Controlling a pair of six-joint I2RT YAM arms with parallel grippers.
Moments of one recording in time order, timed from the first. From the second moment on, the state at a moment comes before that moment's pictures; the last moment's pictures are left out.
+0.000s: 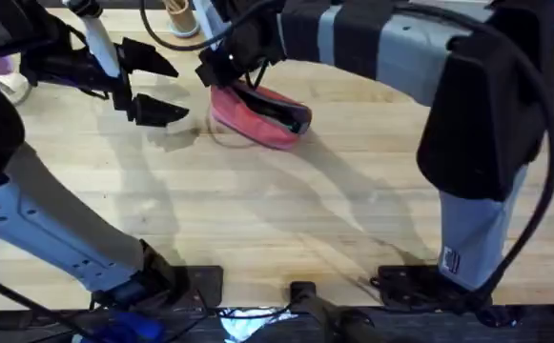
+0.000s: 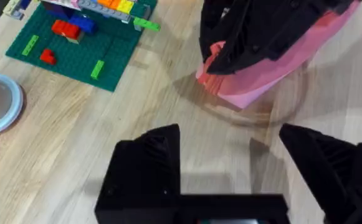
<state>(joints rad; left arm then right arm) 0.44 1.98 1.42 -1.13 0.95 1.70 0.73 2.21 1.86 -0.51 -0.14 0.03</state>
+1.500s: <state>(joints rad) 0.44 1.98 1.42 -1.13 0.95 1.70 0.74 2.08 1.86 -0.72 -0.18 0.03</state>
